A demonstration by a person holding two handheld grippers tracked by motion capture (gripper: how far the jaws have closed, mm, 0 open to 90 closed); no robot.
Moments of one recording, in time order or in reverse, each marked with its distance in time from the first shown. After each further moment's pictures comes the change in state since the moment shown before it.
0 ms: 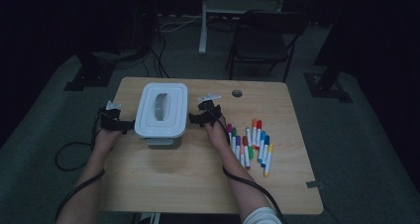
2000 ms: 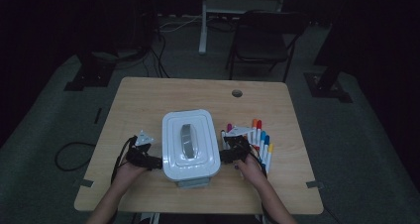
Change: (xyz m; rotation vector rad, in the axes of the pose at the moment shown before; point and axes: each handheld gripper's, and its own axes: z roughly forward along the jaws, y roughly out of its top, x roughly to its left) left arm -0.158 -0.055 -0.064 0.043 -0.191 0.204; right arm -0.007 -0.106 -0.124 0.006 0.221 -0.076
